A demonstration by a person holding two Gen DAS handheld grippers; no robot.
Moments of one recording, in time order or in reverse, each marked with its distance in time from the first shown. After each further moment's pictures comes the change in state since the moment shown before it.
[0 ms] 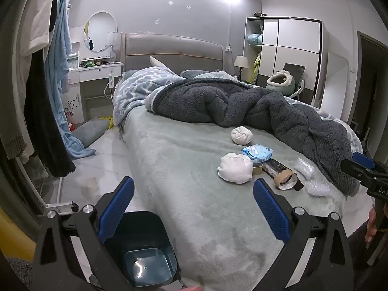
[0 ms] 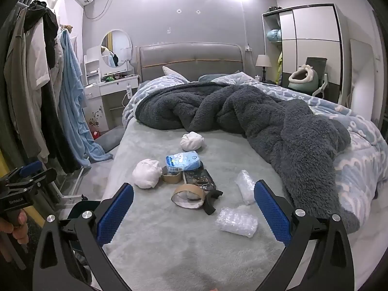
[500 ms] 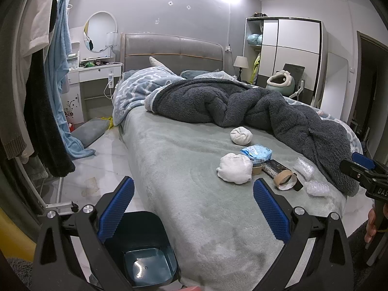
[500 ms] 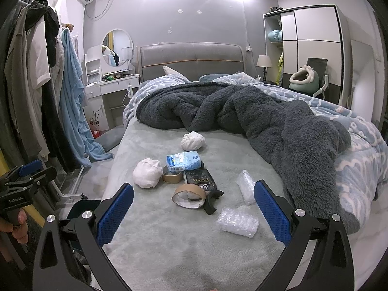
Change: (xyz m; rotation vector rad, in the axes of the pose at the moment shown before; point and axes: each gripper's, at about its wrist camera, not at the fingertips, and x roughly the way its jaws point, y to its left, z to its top) left arm 0.000 -0.003 -0.002 0.002 0.000 0.000; right arm 0.002 0.000 0.000 -0.004 0.001 0.000
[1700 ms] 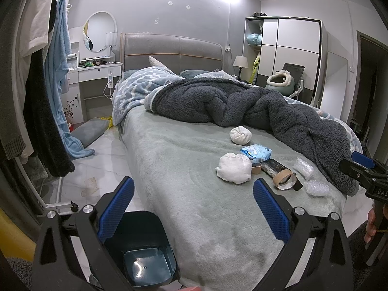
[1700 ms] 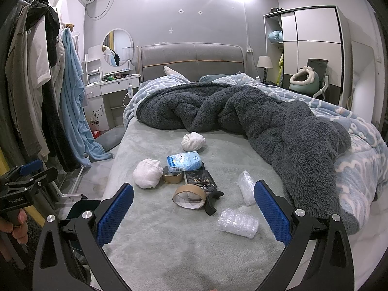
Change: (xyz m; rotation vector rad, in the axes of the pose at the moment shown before) left arm -0.001 -0.001 0.000 0.004 -0.001 -0.001; right arm -0.002 0.002 0.003 -0.008 -0.002 -0.002
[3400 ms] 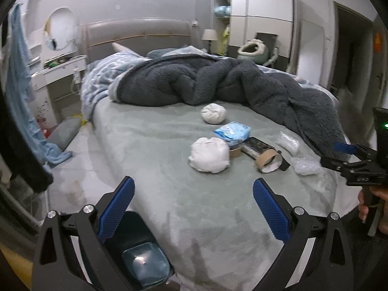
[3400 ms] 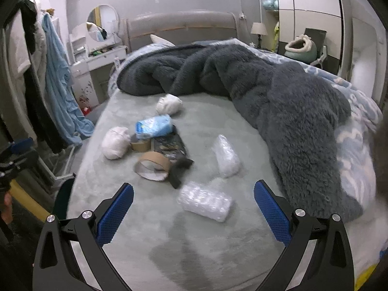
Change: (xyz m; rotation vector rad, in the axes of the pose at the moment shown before) left arm 0.048 -0.029 0.017 0.166 0.153 -0.161; right arm 0.047 -0.059 -0.025 0.048 0.227 -0.035
